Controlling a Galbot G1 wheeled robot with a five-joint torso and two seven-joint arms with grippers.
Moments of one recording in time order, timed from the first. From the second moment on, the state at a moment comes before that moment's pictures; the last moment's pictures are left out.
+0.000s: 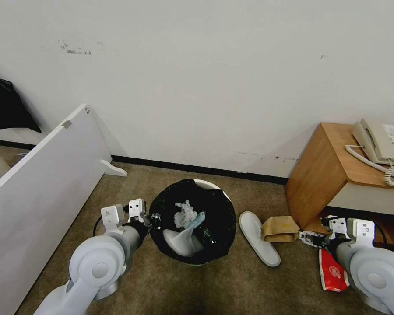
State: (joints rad) left arm 1.23 -1.04 -0.28 -2.26 -1.27 0.69 -0.79; right arm -1.56 0.74 0.64 2.18 1.31 -0.74 0.87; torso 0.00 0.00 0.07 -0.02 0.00
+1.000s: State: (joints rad) left arm 1.25 -1.04 -0.34 -2.24 -1.27 0.69 -0.76; right arm -1.53 0.54 0.53 1.97 1.44 -0.74 0.94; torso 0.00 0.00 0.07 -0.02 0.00
